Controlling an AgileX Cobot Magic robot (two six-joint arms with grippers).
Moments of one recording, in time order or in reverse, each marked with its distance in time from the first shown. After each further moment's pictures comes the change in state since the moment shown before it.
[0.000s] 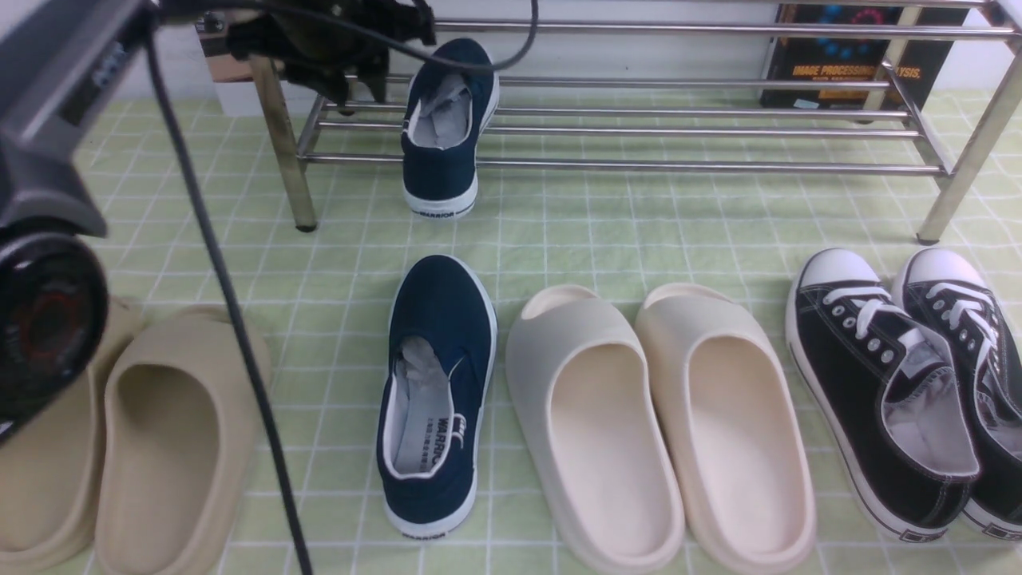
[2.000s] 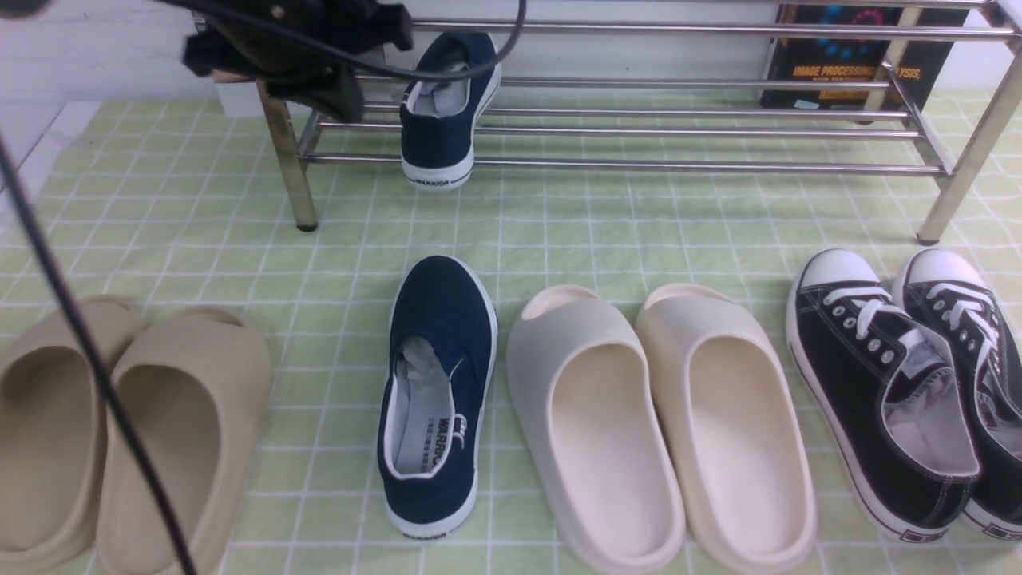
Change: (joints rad) right arm 0.000 0.000 0.000 0.000 0.000 0.000; left arm 0.030 -0.312 0.394 -0.164 -0.057 0.122
